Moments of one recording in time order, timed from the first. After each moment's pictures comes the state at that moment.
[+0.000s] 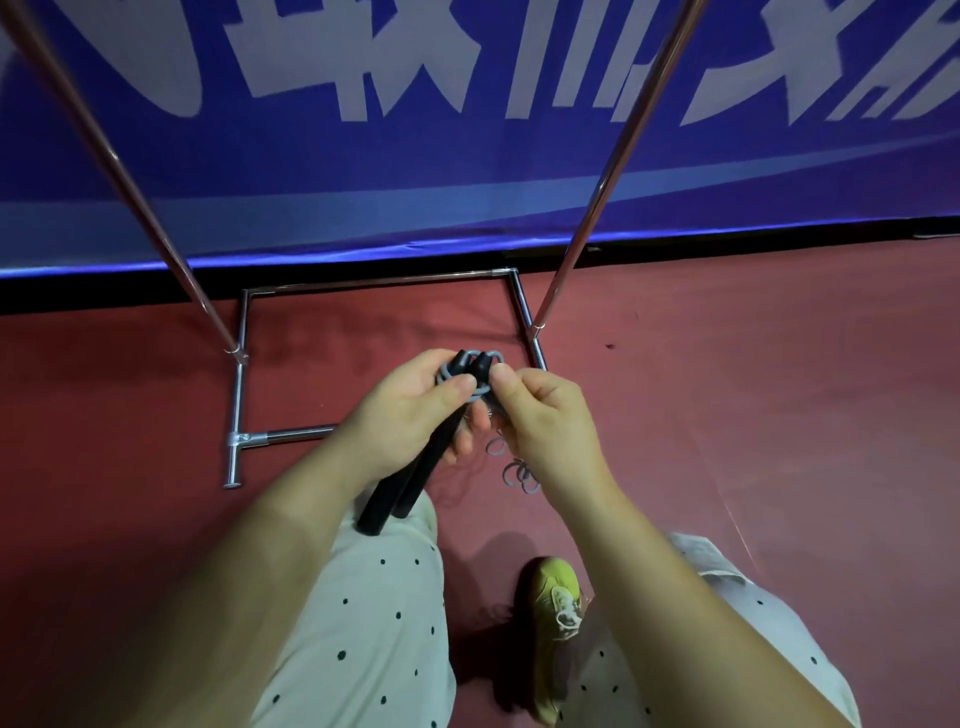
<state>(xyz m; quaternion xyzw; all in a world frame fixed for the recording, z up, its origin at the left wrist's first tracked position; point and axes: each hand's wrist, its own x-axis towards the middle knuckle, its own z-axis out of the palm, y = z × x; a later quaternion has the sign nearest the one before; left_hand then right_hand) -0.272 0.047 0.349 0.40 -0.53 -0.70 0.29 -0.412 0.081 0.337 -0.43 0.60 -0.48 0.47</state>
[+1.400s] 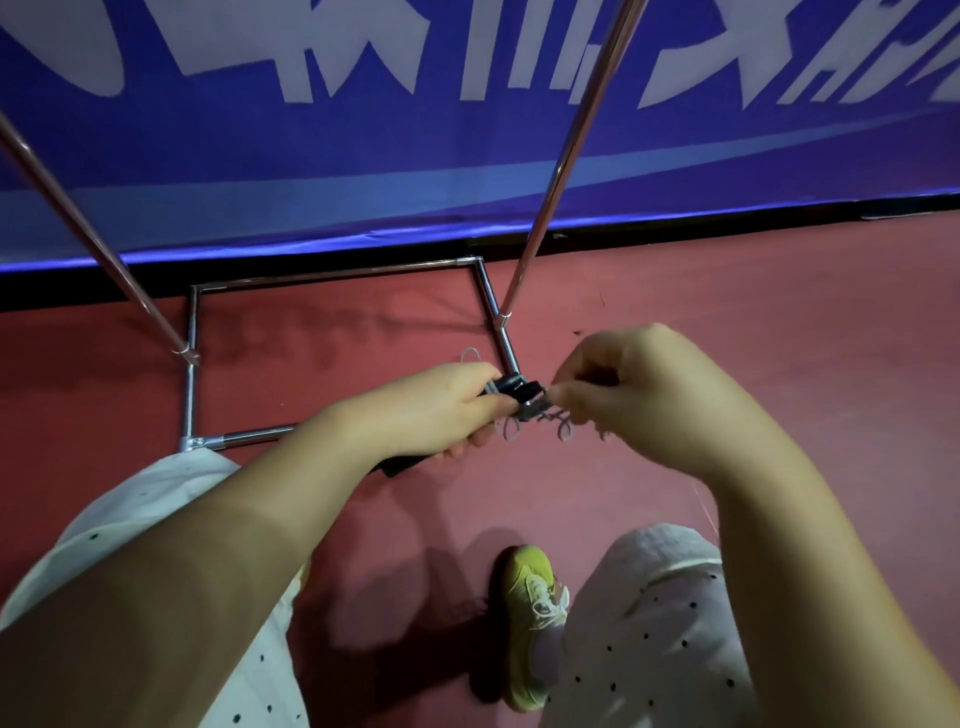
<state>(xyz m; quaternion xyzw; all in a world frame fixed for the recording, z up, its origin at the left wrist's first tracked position) -0.326 0.028 0.338 0.39 -0.75 -0.53 0.03 -0.486 0.105 0.430 -0.64 0.71 -0.13 0.25</state>
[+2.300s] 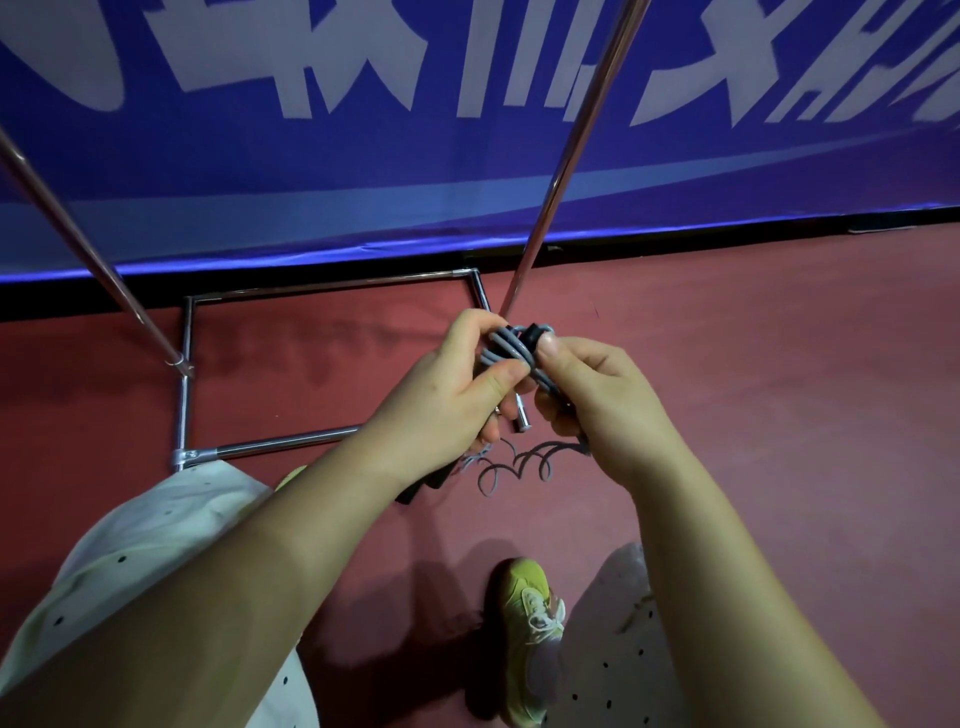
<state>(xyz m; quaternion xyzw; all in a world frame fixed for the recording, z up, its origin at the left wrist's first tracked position) -0.329 0.042 0.361 0.39 -0.67 -0.57 0.29 -0.476 0.090 0.385 -0.46 0.59 -0.44 0.50</state>
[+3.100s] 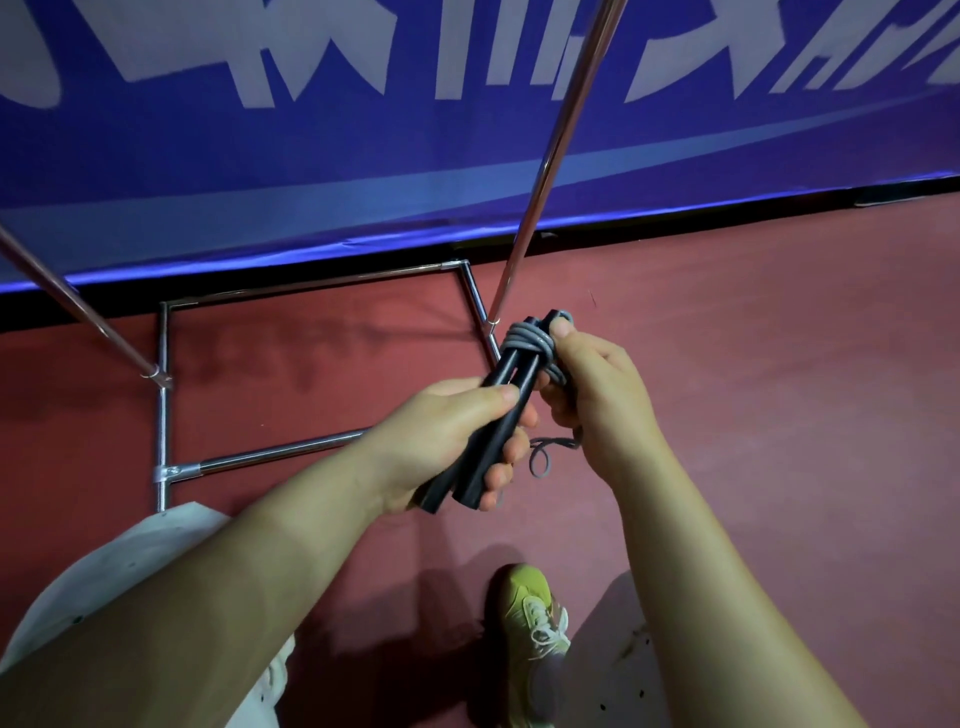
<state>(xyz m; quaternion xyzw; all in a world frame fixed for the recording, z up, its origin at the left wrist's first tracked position) -0.348 0.028 0.355 0.36 -0.41 -0.83 0.15 -0.497 0.055 0.355 -0.37 0.62 -0.51 0.47</state>
